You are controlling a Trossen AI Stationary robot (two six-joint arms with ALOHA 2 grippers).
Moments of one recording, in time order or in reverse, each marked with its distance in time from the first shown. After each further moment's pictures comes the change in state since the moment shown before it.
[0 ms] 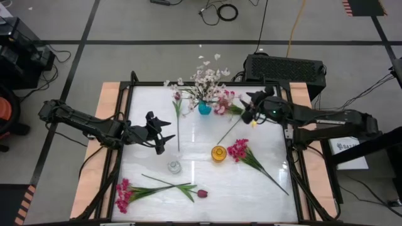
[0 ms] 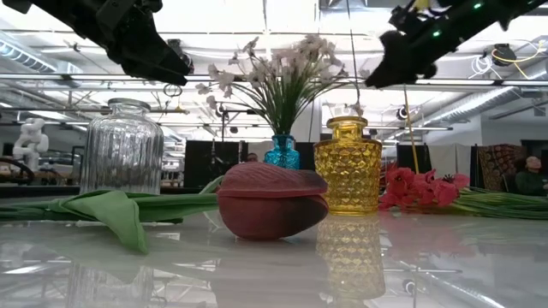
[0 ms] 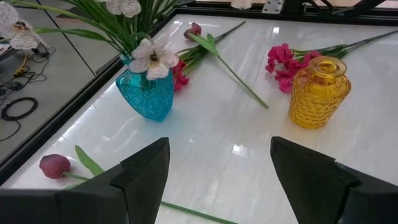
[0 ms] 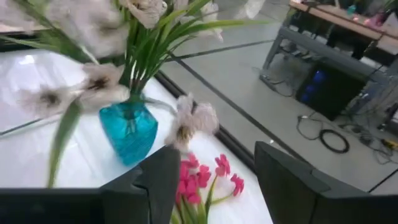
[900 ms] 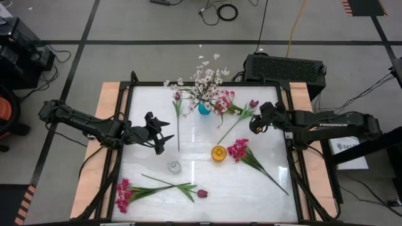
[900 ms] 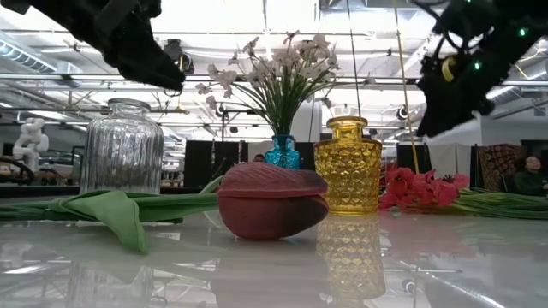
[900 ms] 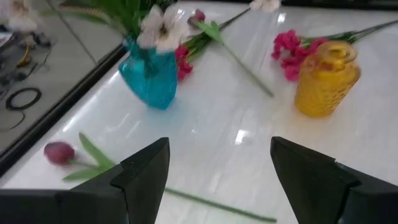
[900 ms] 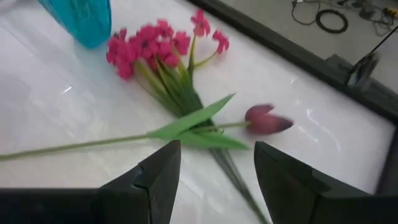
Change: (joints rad) left arm 0.006 0.000 0.000 -0.060 0.000 -0.032; right arm 0.078 -0.093 -0.134 -0.461 0.025 0.508
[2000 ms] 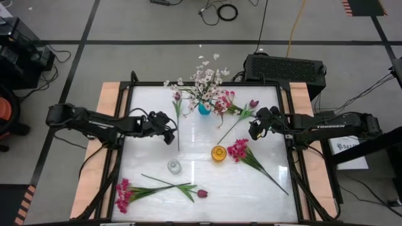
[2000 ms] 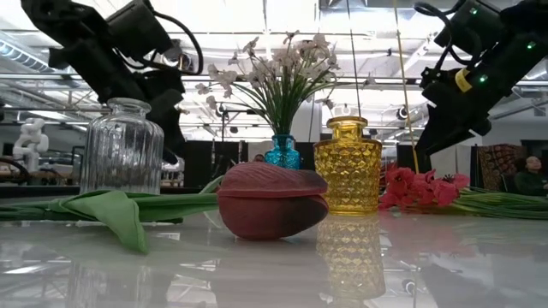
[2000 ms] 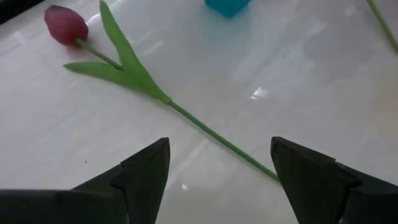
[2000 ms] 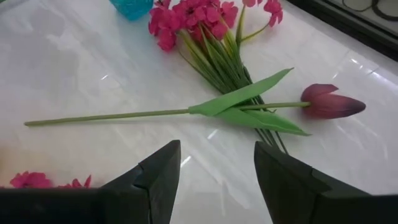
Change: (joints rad) left arm 0.290 0.267 -0.093 0.107 0.169 -0.248; right arm 0.019 0.000 -0.100 0.144 -0.135 -0.018
